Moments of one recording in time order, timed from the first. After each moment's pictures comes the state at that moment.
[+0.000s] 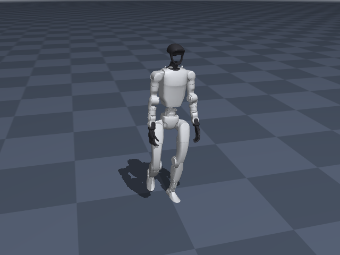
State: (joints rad) left arm -0.12 0.10 0.25 1.46 0.42 -0.14 0.02; right arm 0.04 -0.06 -0.12 1.40 -0.22 -0.21 -0.03; waist 0.07 0.02 -0.09; left_leg -0.18 -0.04 0.06 0.21 -0.12 0.13; right_leg -0.27 -0.06 -0.24 1.00 0.15 0.05
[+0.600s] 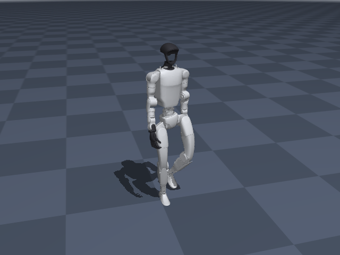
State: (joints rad) left arm 0.07 0.07 0.20 1.54 0.54 -0.15 0.07; right arm -0.03 -0.08 -0.13 1.35 -0.11 -0.17 0.00; waist -0.01 -0.20 -0.06; left_leg -0.30 -0.11 0.25 0.94 0.05 0.19; right_leg -0.12 -0.17 -0.29 0.21 -0.15 -0.10
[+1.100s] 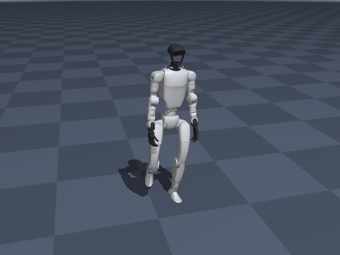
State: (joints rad) left arm -0.08 0.09 0.26 1.49 0.38 -0.14 0.04; right arm 0.04 -0.09 -0.11 1.32 -0.20 -0.19 0.02; waist 0.09 0.02 -0.06; left_leg -0.21 -0.02 0.06 0.25 -0.15 0.12; right_leg -0.22 -0.10 -0.27 1.06 0.15 -0.02
